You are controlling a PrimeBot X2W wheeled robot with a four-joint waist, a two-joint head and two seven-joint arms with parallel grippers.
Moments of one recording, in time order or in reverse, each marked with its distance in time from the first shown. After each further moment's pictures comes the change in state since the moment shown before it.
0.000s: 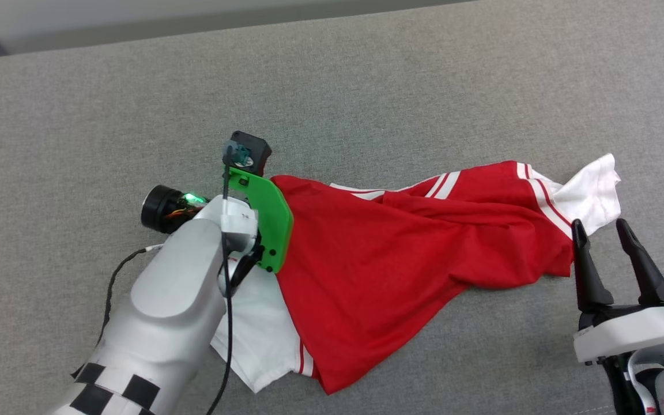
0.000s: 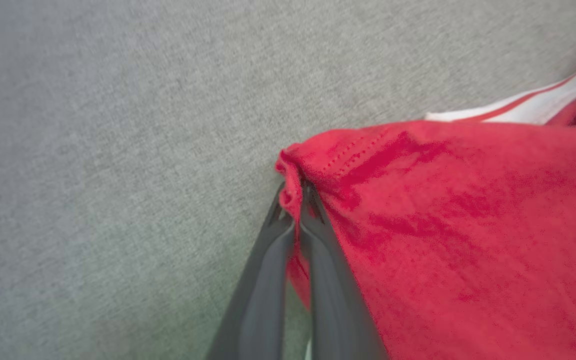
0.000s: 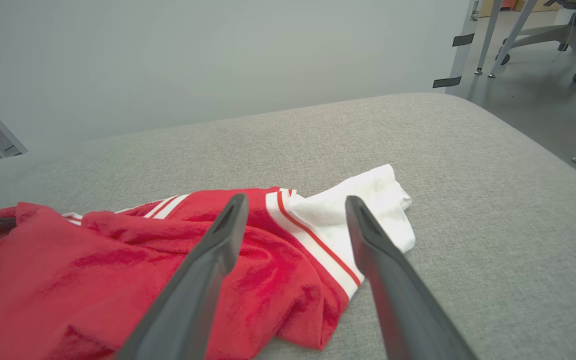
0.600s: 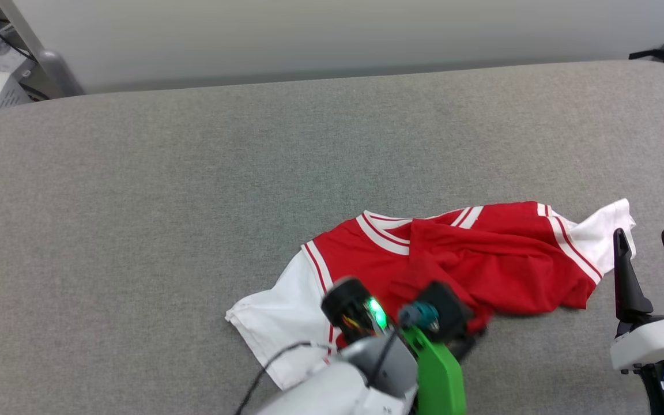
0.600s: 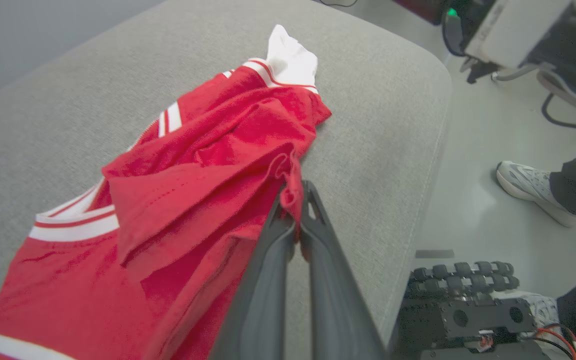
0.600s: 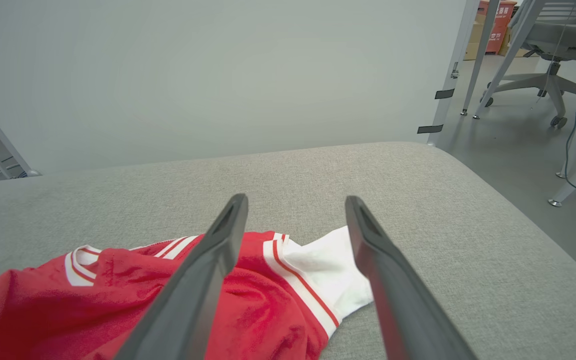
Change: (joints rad) left arm 0.287 -0.077 -0.342 -0.576 -0.007 -0.056 -0.033; right arm 0.052 -0.005 -0.118 -0.089 -0.055 0.000 0.105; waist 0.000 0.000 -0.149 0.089
